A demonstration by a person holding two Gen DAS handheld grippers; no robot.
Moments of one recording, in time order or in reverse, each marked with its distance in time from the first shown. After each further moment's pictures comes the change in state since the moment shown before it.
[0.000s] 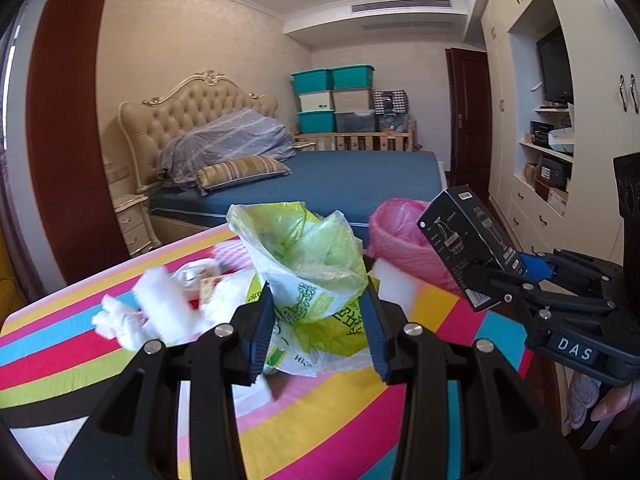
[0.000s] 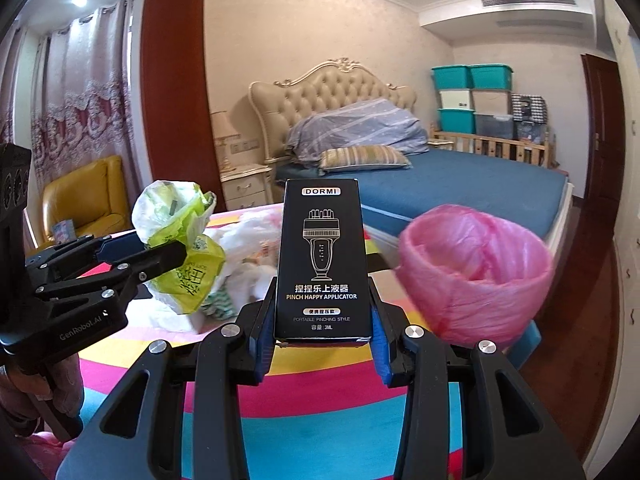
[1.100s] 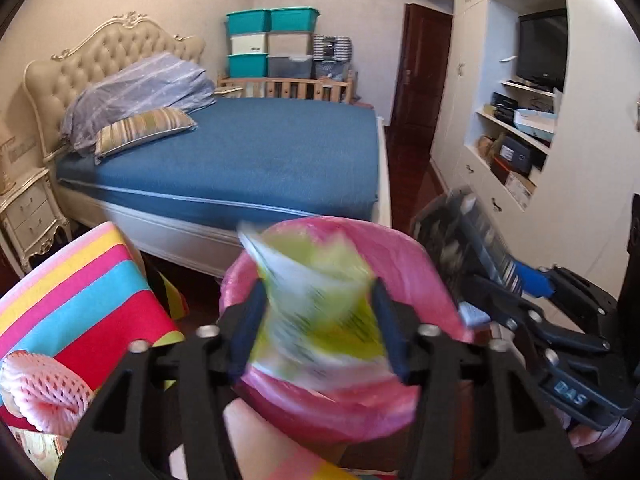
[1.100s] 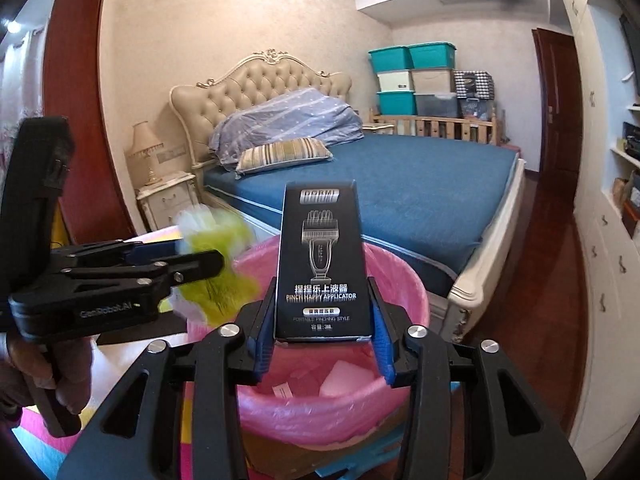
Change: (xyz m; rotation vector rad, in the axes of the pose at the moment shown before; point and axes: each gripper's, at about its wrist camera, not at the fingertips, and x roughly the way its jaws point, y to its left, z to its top) left arm 0.241 -0.114 0.103 -0.030 0.226 -0.254; right arm 0.096 -0.218 0.058 0.101 0.034 -0.155
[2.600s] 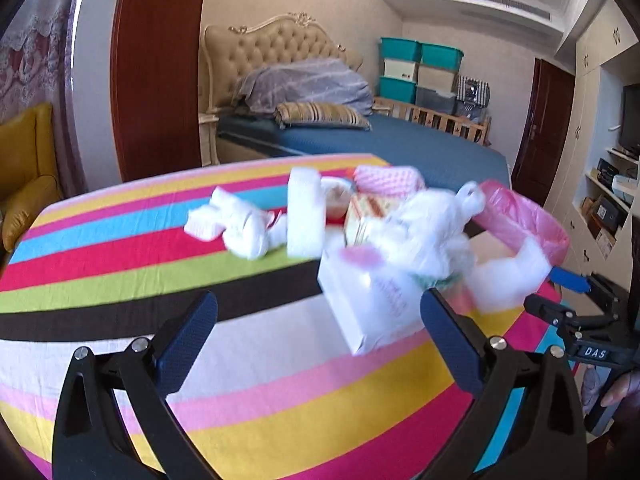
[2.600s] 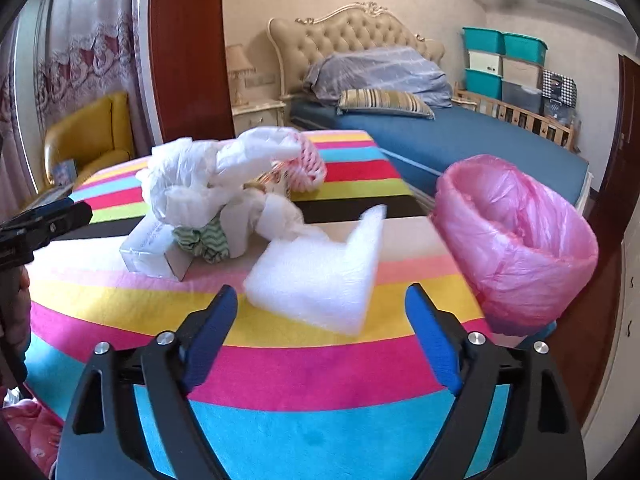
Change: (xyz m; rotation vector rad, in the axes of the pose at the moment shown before) left arm -0.272 0.171 -0.211 -0.276 -0.086 0.403; right arm -0.049 0.239 -0.106 -0.240 0.210 0.182
